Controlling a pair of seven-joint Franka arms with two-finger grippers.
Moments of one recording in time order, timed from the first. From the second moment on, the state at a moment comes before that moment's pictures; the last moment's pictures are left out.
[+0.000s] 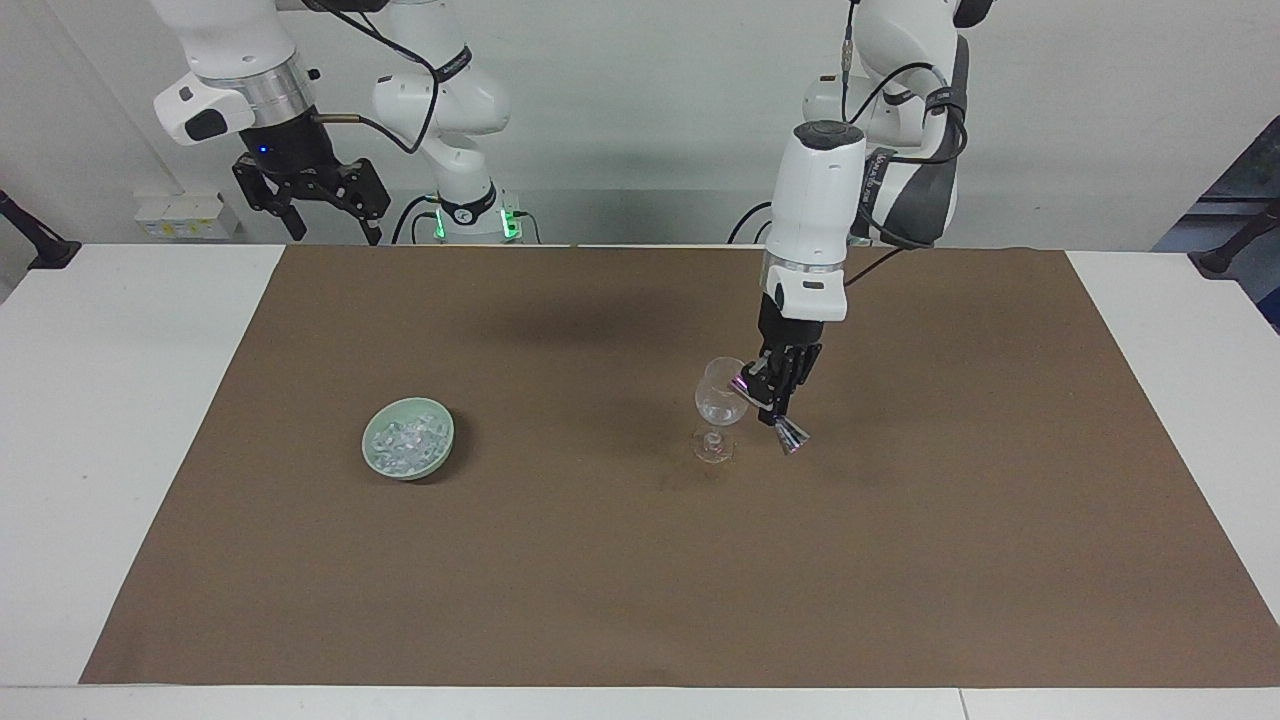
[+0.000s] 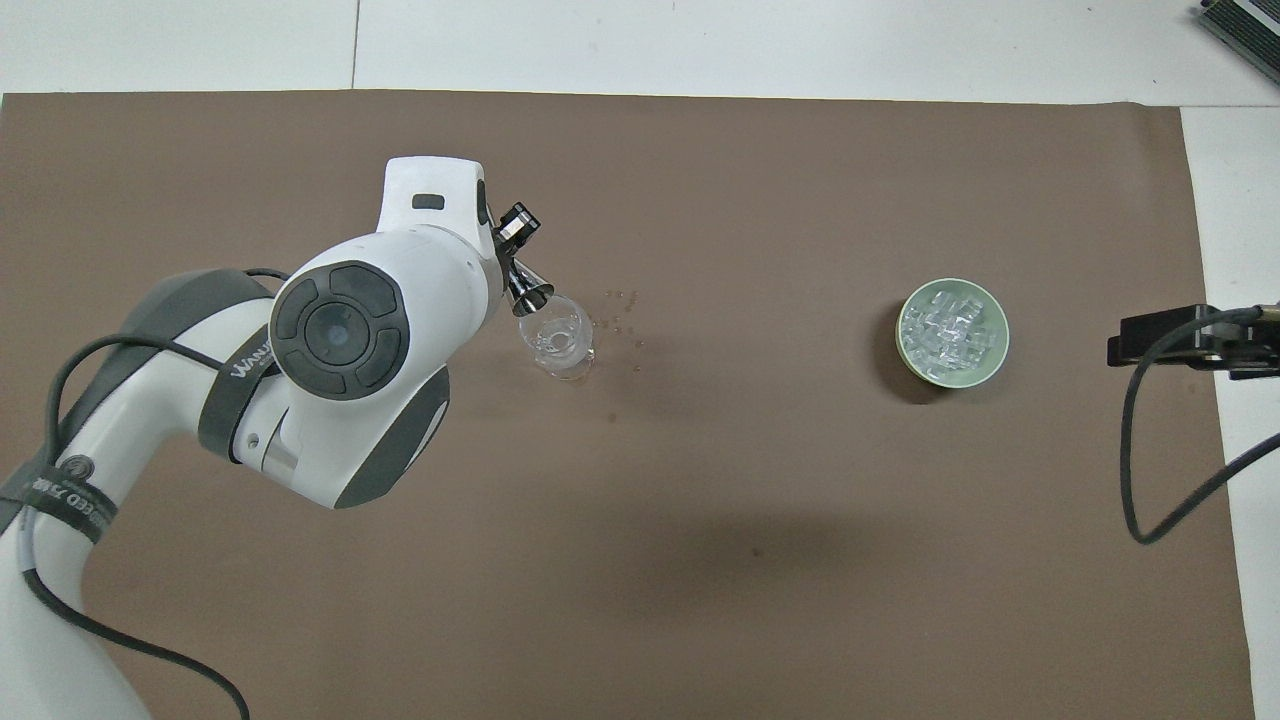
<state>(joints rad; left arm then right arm) -0.36 0.18 -0.14 -1.82 0.22 2.41 -1.30 -0.03 -0.11 0.03 -1.62 0.02 1.56 0.13</state>
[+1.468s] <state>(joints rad) -0.18 0.13 -0.10 -1.78 -0.42 2.08 -1.31 -0.05 -0.11 0.03 -1.62 0.02 1.58 0.13</state>
